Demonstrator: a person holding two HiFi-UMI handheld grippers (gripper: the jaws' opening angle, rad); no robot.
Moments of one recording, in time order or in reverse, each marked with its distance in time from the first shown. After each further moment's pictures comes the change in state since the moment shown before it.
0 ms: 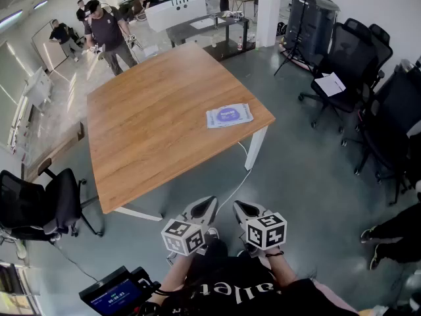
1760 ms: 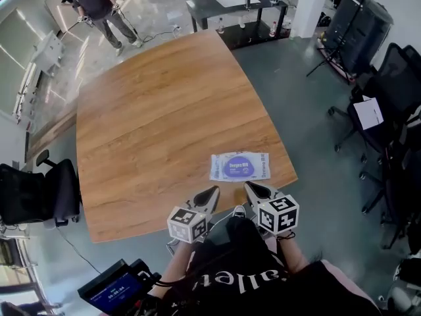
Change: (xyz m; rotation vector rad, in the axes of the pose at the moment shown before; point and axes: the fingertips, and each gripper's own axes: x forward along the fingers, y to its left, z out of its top) left arm 0.264 0.237 0.129 -0.050 0.118 0.174; right arm 0.259 -0.198 0.244 -0.091 0.147 0.103
